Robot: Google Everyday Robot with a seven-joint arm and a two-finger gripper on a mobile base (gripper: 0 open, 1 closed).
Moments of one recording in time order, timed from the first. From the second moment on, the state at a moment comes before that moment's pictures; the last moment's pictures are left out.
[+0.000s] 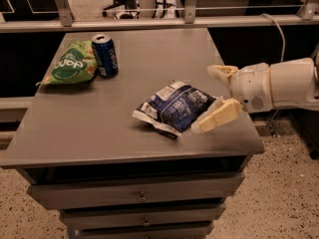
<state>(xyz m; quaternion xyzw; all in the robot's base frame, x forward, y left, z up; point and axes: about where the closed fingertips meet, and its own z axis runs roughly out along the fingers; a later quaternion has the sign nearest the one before) 0.508 -0.107 0.896 -0.51 0.69 0.26 0.45</state>
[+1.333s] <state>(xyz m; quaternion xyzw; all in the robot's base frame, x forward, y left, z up) 0.545 -0.095 0.855 -0.53 0.68 0.22 0.45</state>
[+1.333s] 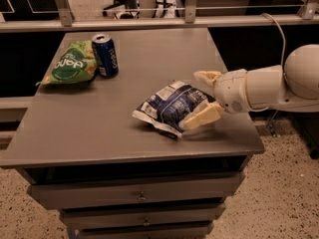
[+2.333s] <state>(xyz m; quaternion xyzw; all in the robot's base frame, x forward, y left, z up) 0.558 -0.086 0.866 -0.51 0.70 0.23 0.45</state>
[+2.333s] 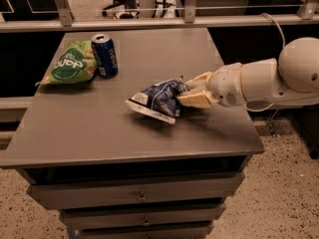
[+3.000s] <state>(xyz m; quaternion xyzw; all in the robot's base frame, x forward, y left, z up) 0.610 -0.127 0.922 -0.40 0.72 0.15 0.55</state>
